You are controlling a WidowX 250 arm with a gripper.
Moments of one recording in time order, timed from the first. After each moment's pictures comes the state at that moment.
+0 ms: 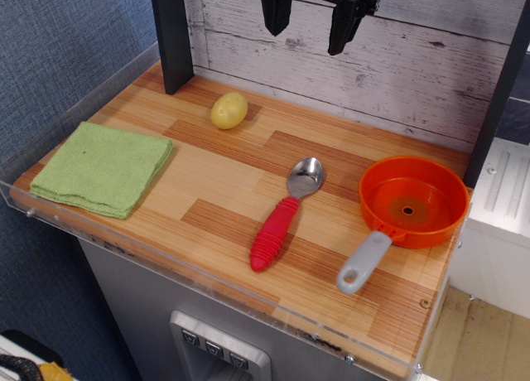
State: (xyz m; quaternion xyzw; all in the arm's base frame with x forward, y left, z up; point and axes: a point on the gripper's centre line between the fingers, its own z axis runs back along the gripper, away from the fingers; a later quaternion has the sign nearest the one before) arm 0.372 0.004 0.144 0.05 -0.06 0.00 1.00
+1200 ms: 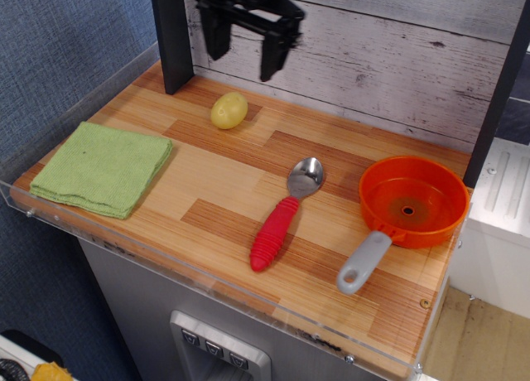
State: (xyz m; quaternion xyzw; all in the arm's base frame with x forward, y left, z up) arm 0.365 0.070 0.106 0.07 -0.05 -0.03 1.00
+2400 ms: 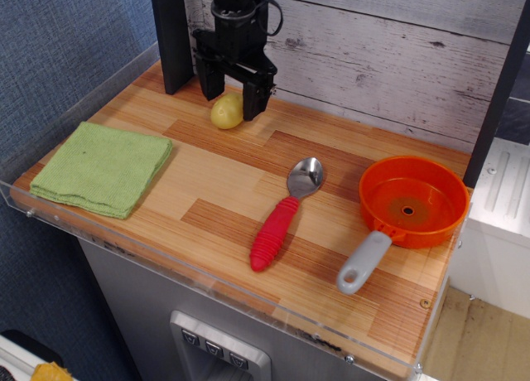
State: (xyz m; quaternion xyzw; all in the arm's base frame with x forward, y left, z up) arm 0.391 0.099 0.033 0.06 -0.04 -0.09 0.99
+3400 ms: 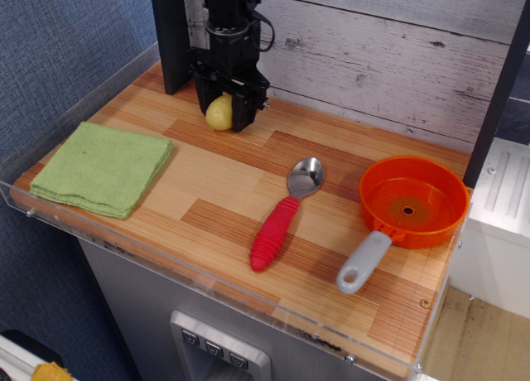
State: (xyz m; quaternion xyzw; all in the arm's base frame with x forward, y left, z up) arm 0.388 0.107 0.016 0.04 -0.01 -0.07 1.00
